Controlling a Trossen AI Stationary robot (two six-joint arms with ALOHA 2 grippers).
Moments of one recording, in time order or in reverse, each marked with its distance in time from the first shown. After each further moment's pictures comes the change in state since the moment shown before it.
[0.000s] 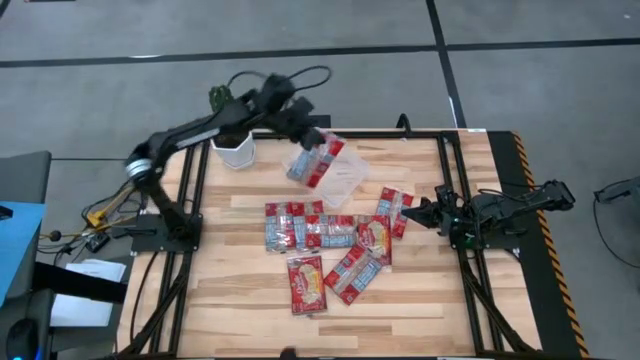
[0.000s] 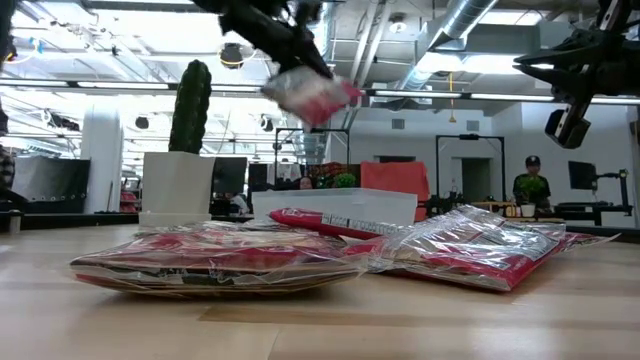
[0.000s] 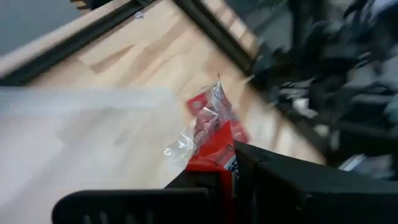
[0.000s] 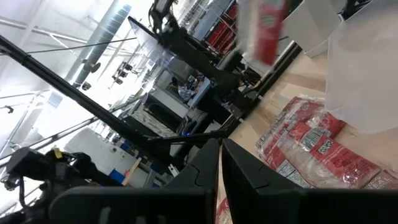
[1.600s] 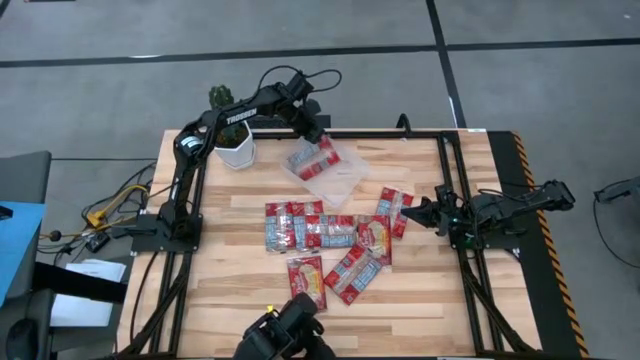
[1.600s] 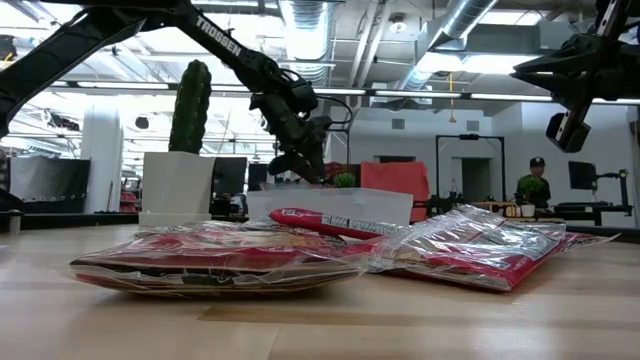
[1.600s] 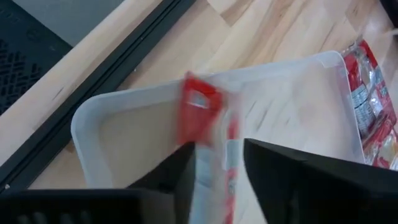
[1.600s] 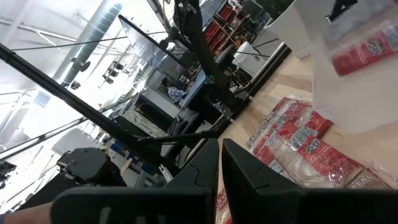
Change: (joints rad) left arm 0.170 0.448 0.252 -0.227 -0.031 0.309; right arm -0.001 0.000 0.000 -0.030 0.024 -0.005
